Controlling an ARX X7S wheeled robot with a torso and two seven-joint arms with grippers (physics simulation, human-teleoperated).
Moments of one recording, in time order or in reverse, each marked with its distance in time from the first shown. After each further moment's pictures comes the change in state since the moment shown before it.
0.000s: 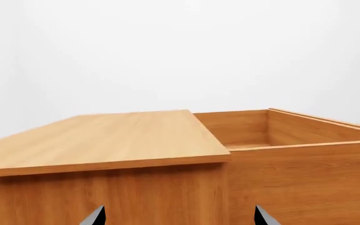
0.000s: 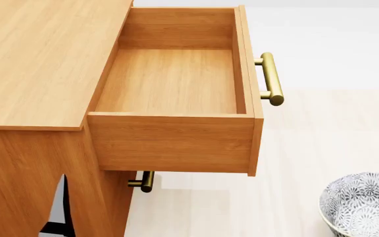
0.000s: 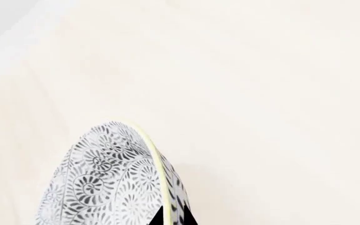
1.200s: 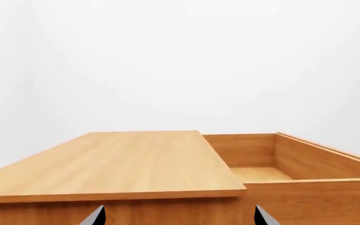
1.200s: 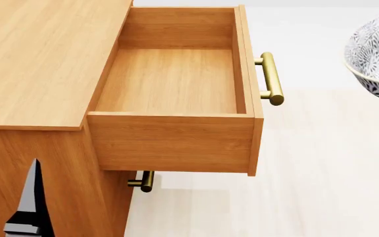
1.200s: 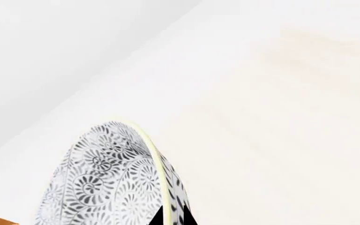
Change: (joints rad) left arm -0.011 -0.062 -0.076 0.091 -0.079 0.001 -0.047; right arm 0.778 -0.021 -0.125 0.034 0.027 0.309 0.327
